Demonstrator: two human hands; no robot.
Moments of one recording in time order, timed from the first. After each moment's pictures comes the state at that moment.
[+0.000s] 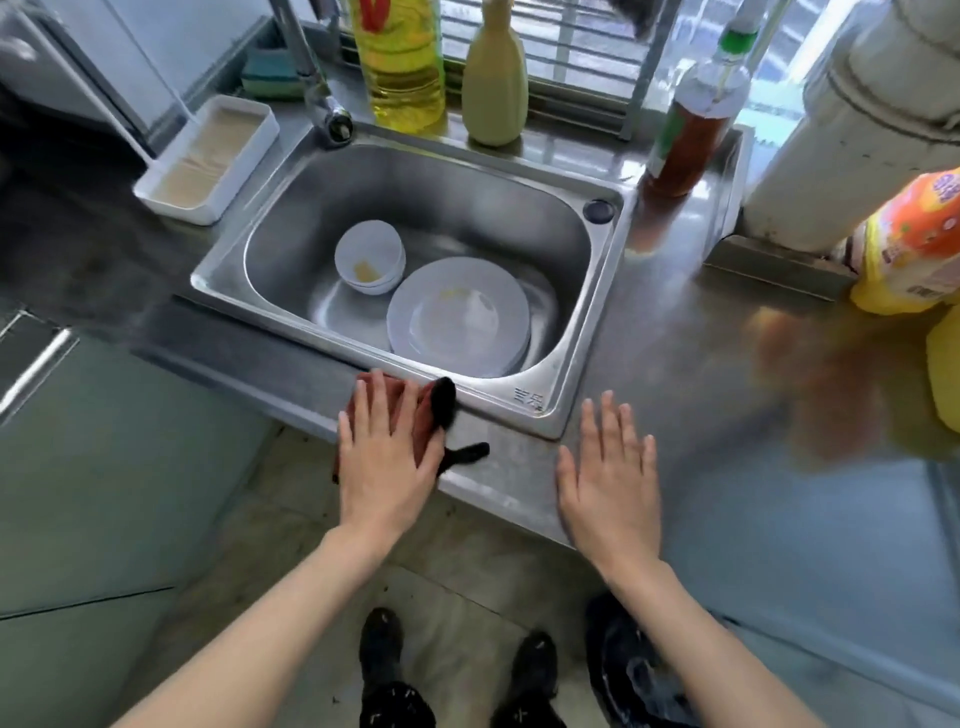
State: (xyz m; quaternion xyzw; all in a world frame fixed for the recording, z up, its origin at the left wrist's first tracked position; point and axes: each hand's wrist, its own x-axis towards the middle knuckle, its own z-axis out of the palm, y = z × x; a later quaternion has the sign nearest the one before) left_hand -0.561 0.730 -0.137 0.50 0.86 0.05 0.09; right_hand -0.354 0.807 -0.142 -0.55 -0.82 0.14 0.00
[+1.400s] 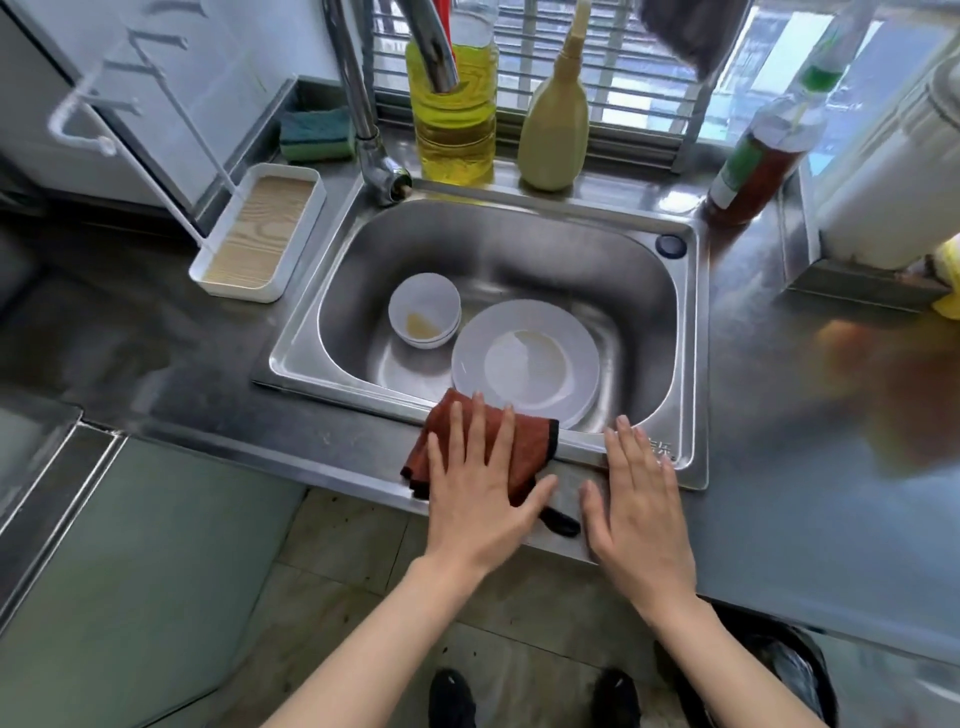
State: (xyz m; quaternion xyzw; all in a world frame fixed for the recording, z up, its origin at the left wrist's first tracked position) left_hand -0.643 0.744 -0.128 0.62 0.77 0.11 0.15; right_hand -0.474 0.780 -0.147 -0.56 -0.82 0.11 0.12
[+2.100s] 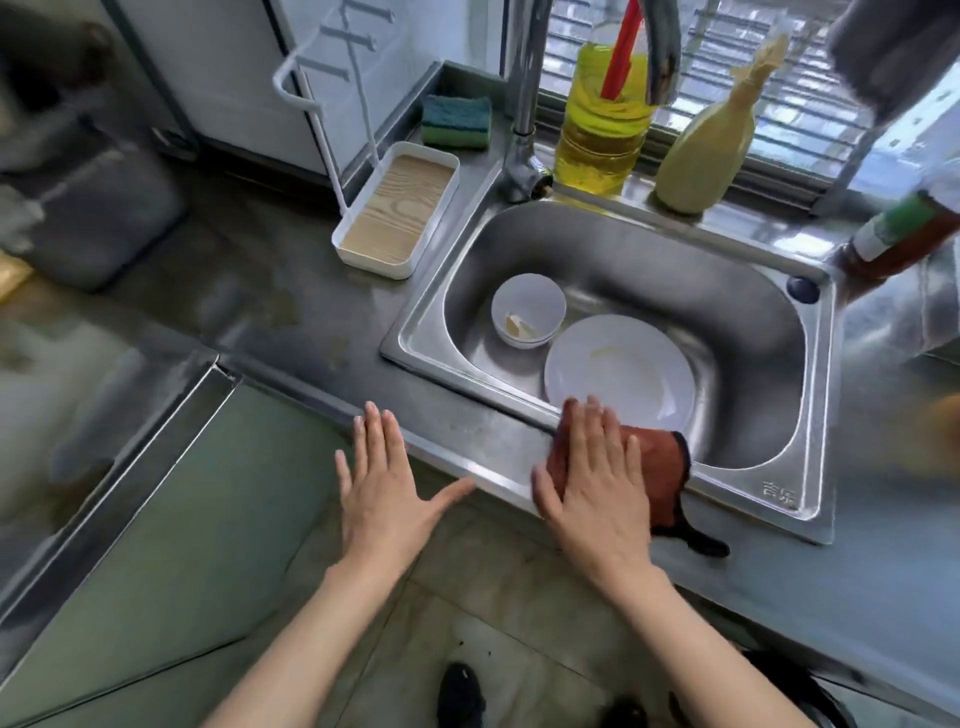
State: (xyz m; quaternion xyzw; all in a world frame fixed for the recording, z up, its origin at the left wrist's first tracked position) left_hand -0.794 0.668 -0.123 0.42 0.89 0.05 0.18; right_hand -0.613 0.766 -0.139 -0.51 -0.86 0.08 0.03
